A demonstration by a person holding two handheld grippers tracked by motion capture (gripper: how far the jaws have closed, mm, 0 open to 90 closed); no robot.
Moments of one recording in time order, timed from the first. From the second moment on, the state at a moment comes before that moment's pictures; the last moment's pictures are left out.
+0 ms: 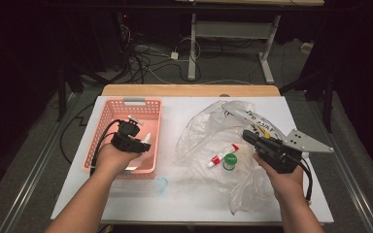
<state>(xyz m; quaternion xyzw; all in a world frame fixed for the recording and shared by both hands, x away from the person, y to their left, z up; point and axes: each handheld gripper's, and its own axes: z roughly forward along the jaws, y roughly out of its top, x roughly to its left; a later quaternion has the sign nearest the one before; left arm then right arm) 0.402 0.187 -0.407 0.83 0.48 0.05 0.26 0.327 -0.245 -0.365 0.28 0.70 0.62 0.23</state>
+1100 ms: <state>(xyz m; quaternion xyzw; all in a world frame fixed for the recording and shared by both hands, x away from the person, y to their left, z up) 0.329 0.199 -0.421 0.78 0.43 0.17 0.41 0.327 -0.242 -0.368 0.28 0.70 0.61 0.23</state>
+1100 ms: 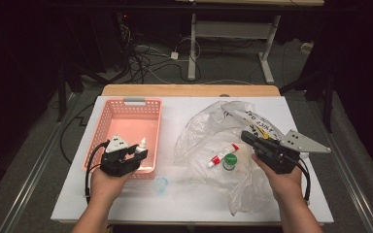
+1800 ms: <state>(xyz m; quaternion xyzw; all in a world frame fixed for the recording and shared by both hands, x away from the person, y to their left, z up) 0.309 0.166 -0.400 0.78 0.38 0.16 0.48 0.326 -0.242 -0.366 0.28 0.70 0.61 0.23</state>
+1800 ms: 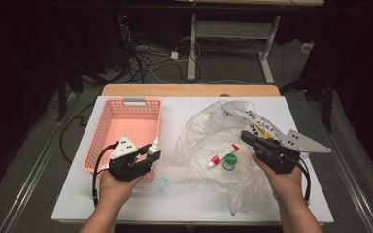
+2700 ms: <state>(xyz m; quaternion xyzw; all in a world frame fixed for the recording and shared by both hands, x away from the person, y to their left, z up) 0.311 0.052 -0.418 0.83 0.29 0.10 0.46 0.326 -0.242 -0.367 0.28 0.70 0.61 0.23</state>
